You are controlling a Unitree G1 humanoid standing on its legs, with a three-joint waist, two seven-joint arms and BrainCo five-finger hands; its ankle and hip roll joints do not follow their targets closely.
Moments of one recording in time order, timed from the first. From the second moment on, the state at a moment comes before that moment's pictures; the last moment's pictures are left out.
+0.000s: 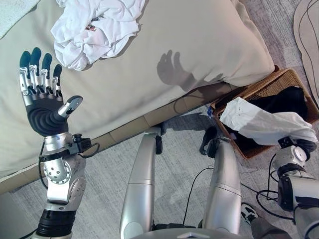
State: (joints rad) left arm -0.01 0.48 0.06 -0.33 -0.52 -0.60 0.26; right arm -0.65 -0.61 -0.17 1.34 0.87 -0.39 -0.34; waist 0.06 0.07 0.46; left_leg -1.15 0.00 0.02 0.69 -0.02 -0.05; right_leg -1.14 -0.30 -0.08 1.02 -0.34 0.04
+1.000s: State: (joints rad) left arm -0.02 0.48 0.07 -0.22 -0.52 -0.54 0.23; right arm -0.67 -0.64 0.02 1.32 0.33 -0.21 -0.37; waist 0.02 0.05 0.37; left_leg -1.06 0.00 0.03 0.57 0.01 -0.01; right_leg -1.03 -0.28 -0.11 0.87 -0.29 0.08
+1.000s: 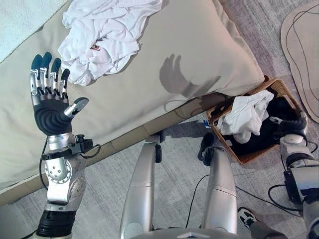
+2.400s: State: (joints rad) left arm -0.98 1.15 -0.44 0.83 0.48 -0.14 0.46; right arm -0.11 -0.51 0.14 0.19 0.41 -0.38 -0.03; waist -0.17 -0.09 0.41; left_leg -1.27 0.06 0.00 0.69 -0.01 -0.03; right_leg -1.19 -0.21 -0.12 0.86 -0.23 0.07
